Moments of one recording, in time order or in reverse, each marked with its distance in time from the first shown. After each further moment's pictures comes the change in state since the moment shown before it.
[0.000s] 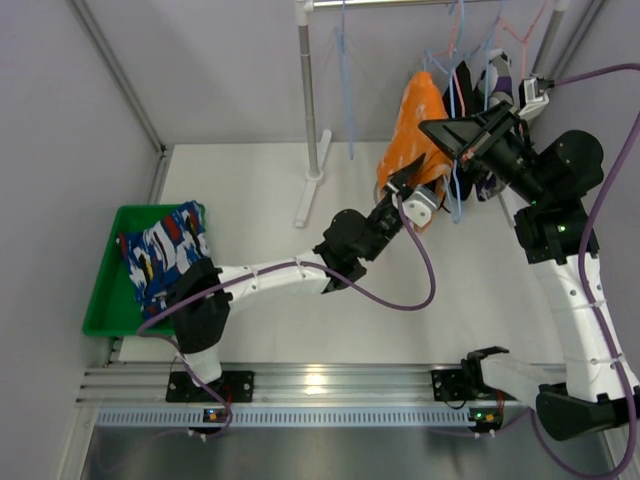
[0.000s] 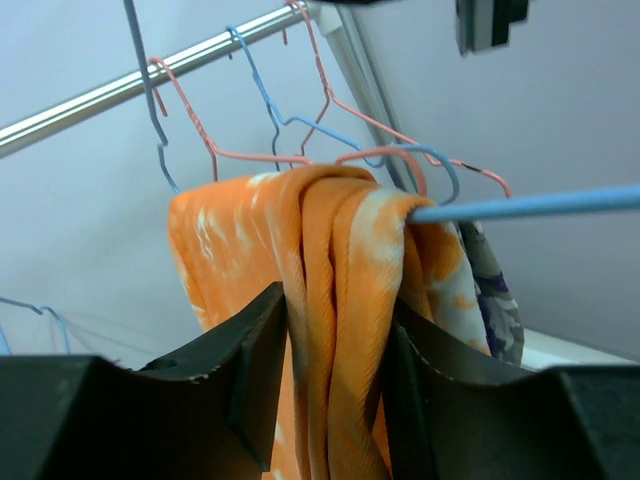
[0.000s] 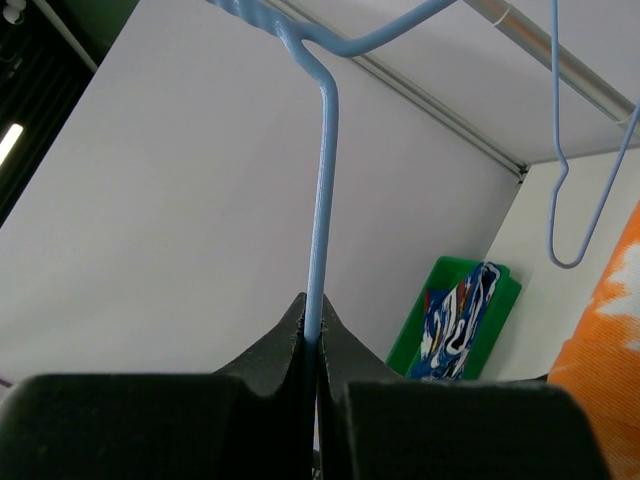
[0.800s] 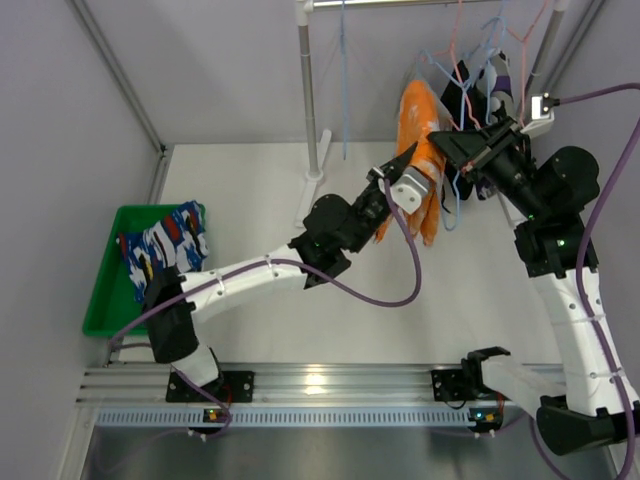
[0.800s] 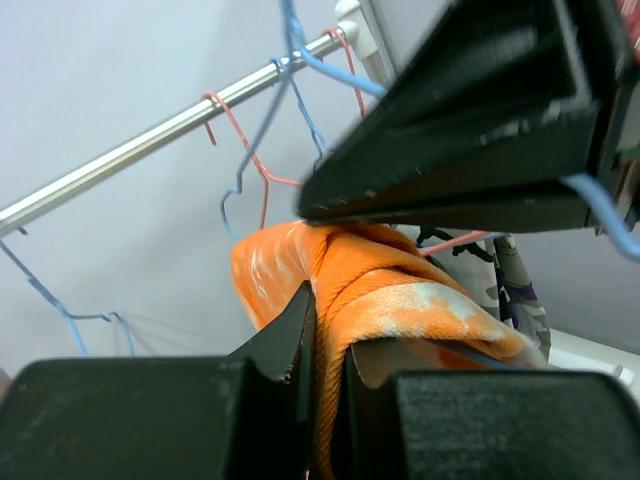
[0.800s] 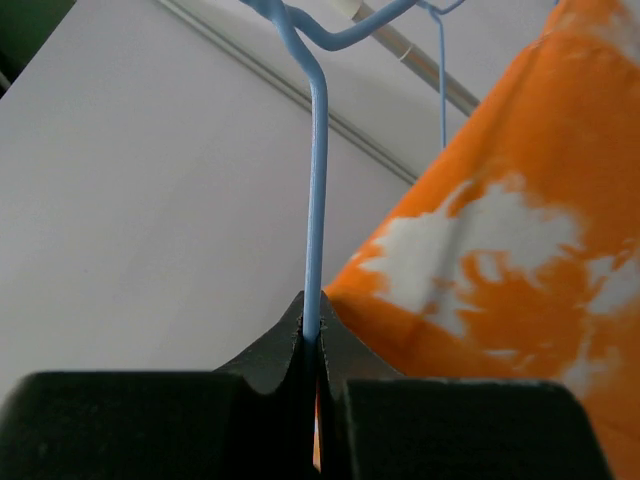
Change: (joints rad) left arm 0.001 -0.091 0.082 -0.177 -0.025 0.034; right arm -0.012 -0.076 -0.103 -0.045 0.109 -0.138
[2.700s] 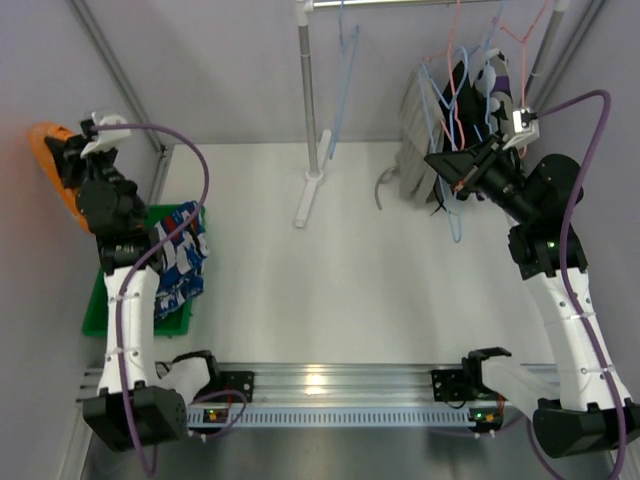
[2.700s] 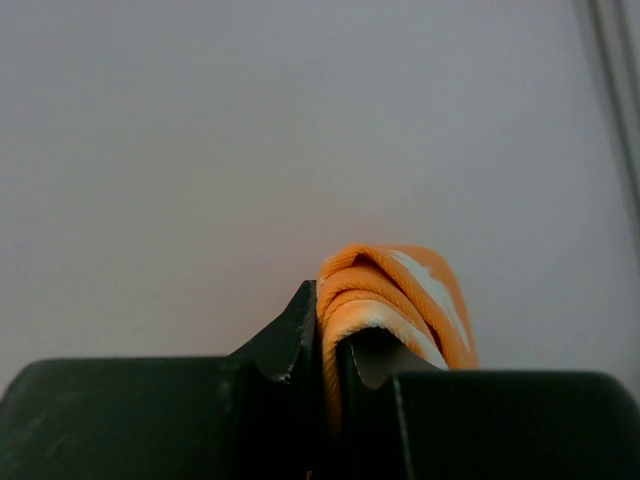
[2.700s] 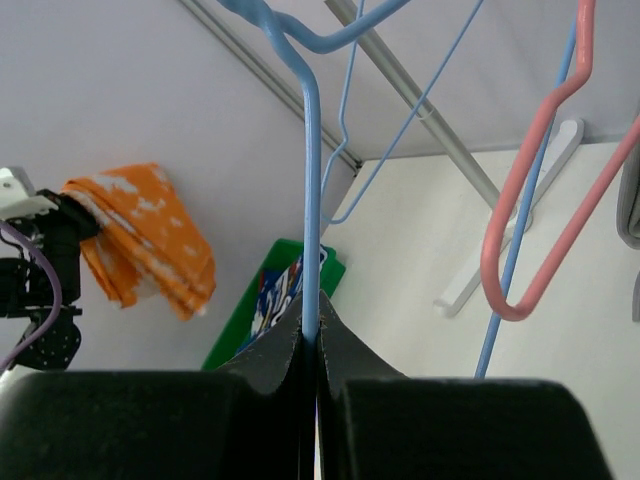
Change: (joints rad) left arm 1.263 -0.609 -0.298 -0.282 -0.232 0.156; right arm -0.068 -0.018 -0.133 -0.003 -0.087 -0.272
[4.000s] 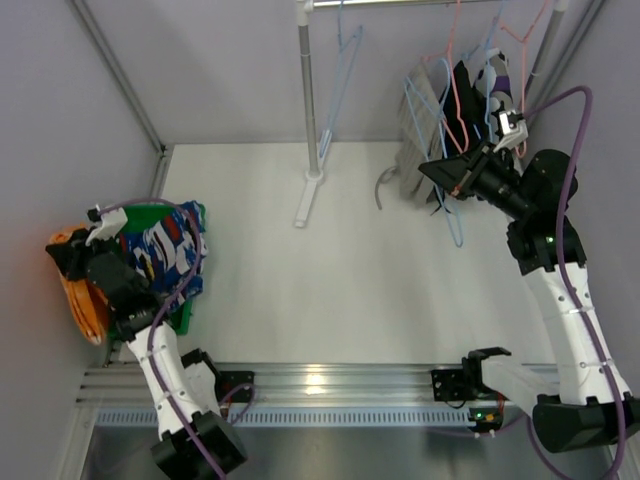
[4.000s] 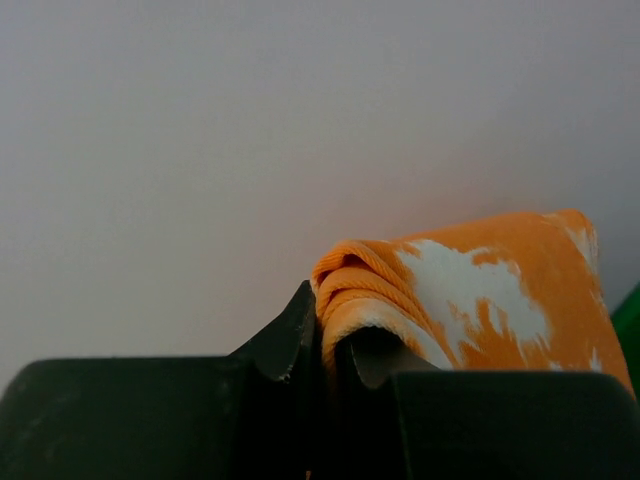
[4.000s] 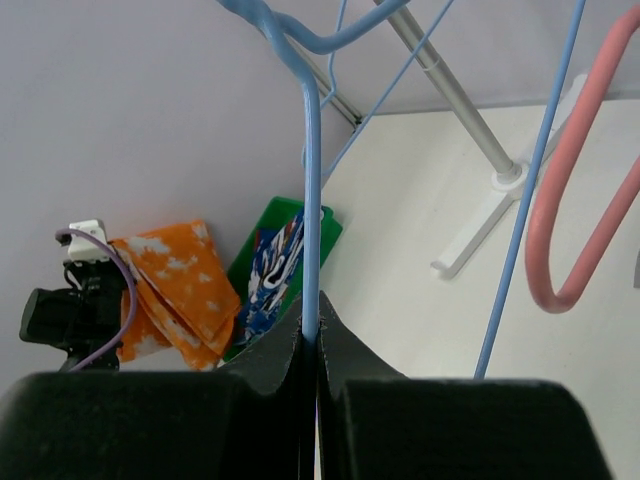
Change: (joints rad) left arm 0.425 -0.417 -0.587 -0.124 0.112 0.063; right arm 0.000 0.019 0.018 -0.085 -0.079 -0.061
